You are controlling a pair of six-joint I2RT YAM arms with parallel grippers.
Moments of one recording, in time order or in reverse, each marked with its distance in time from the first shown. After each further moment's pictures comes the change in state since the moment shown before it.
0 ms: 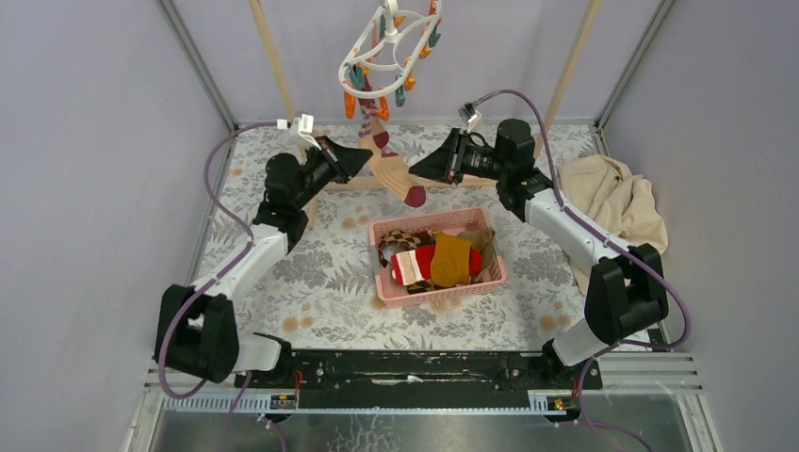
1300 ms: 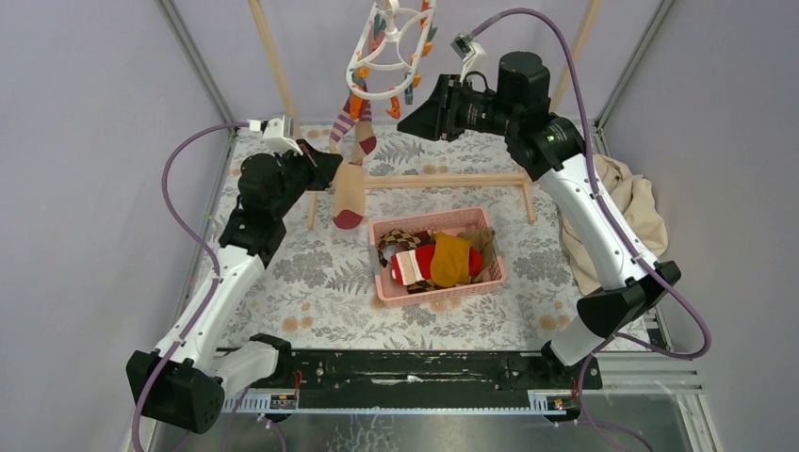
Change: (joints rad) left arm -0.001 -0.287 0.121 -0.572 -0.232 0.301; right arm 0.107 0.047 0.742 -0.784 0.211 -0.510
